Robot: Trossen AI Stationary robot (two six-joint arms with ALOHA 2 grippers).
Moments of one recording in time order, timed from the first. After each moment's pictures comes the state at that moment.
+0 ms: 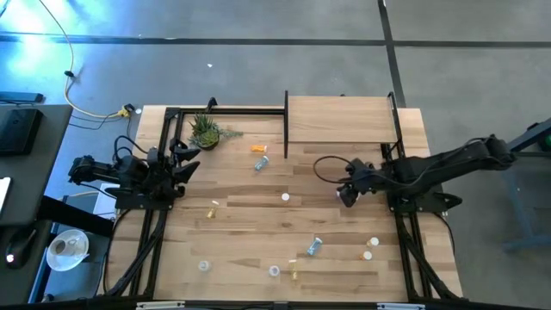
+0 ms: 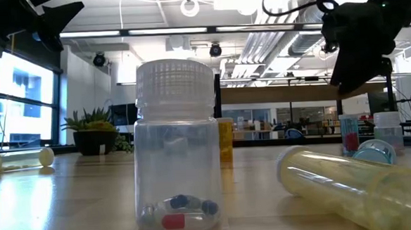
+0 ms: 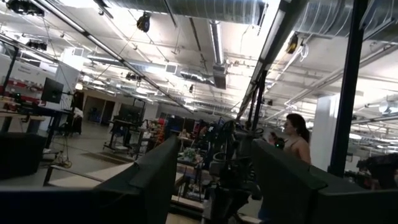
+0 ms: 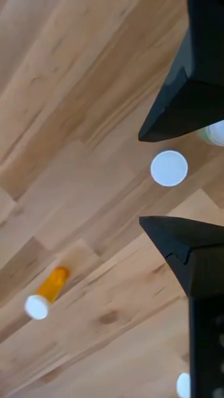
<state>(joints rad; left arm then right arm) -0.09 0.01 0.01 0.48 -0.41 -0.03 0.17 0.95 0.60 -0.62 0.26 0.88</state>
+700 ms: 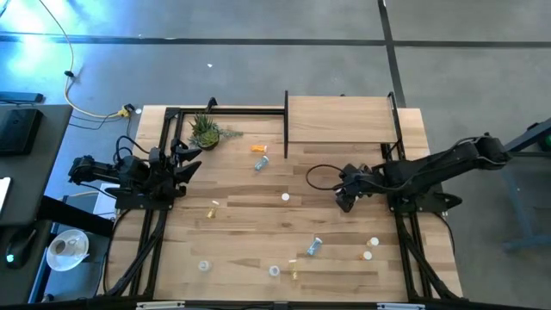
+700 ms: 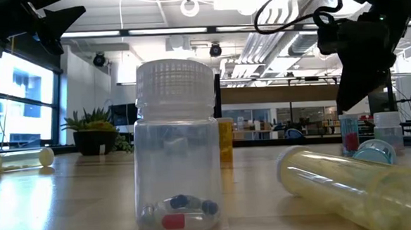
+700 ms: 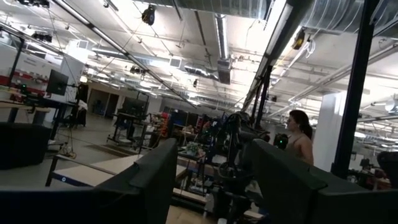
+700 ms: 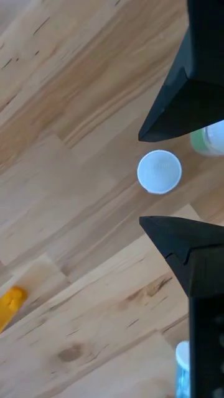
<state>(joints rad) -0.09 0.01 0.01 0.46 -0.43 -0.05 0.17 1.07 0.60 -0.61 0.23 0.79</state>
